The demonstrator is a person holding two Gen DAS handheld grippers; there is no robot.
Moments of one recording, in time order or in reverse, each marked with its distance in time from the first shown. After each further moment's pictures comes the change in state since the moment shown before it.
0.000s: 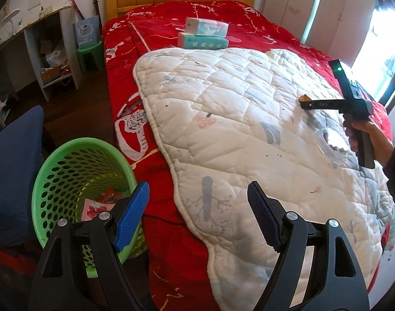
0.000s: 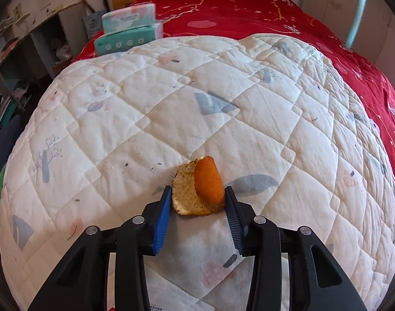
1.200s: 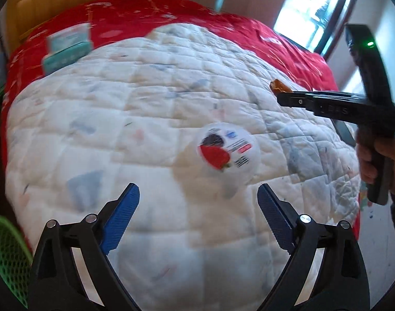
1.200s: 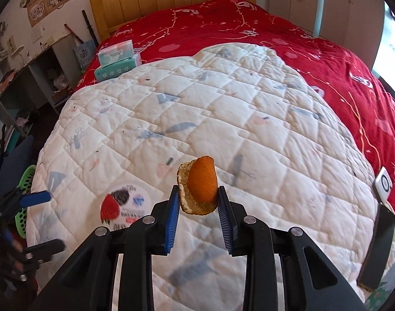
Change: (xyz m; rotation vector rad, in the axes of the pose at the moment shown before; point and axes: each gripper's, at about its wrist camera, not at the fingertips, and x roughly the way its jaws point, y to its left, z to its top) left arm 0.069 -0.197 0.042 0.333 0.102 -0.323; right arm -0.135 -0.068 -0.100 0.171 -0.095 0.010
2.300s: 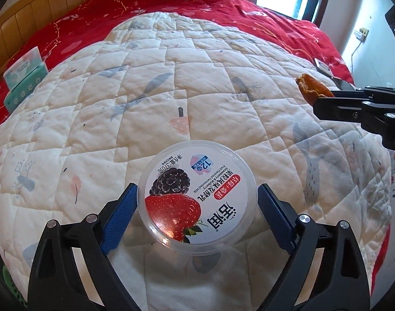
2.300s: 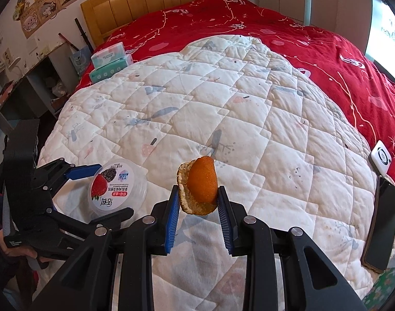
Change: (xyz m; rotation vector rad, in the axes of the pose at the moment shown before) left arm 0.079 -0.045 0.033 0.161 0.054 0.036; right arm -0.010 -0.029 -0.032 0.064 0.001 0.024
